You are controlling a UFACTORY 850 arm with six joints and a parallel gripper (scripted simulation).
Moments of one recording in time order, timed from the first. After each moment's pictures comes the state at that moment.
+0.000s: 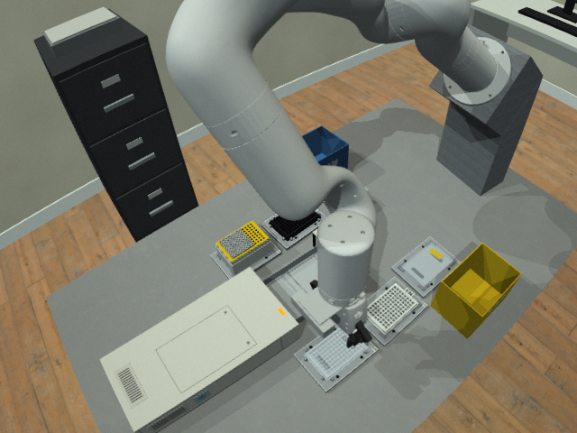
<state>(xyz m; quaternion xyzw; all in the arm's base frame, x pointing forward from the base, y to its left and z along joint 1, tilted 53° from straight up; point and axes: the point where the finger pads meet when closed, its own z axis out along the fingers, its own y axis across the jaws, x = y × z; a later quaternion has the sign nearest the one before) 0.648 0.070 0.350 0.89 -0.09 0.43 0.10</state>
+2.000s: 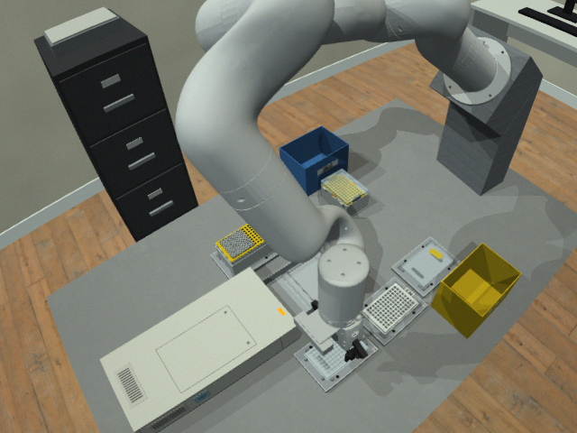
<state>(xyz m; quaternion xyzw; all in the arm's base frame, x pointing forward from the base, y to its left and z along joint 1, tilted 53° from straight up) 0.711 0.050 0.300 0.89 -0.09 0.43 0.10</state>
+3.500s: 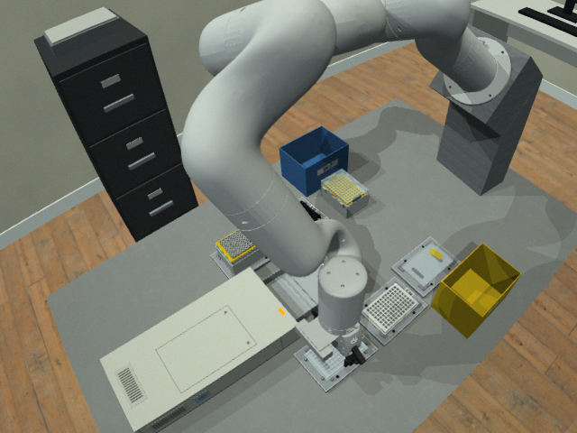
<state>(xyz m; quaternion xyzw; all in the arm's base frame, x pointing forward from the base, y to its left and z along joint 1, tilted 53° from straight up) 0.736 0.041 0.279 0.89 -0.09 0.43 0.10</state>
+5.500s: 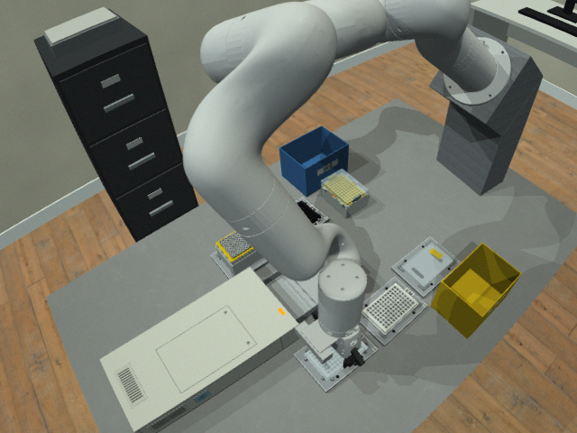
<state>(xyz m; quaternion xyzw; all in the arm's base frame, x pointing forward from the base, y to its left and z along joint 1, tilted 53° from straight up) 0.745 0.038 0.273 0.89 -0.09 0.43 0.10</state>
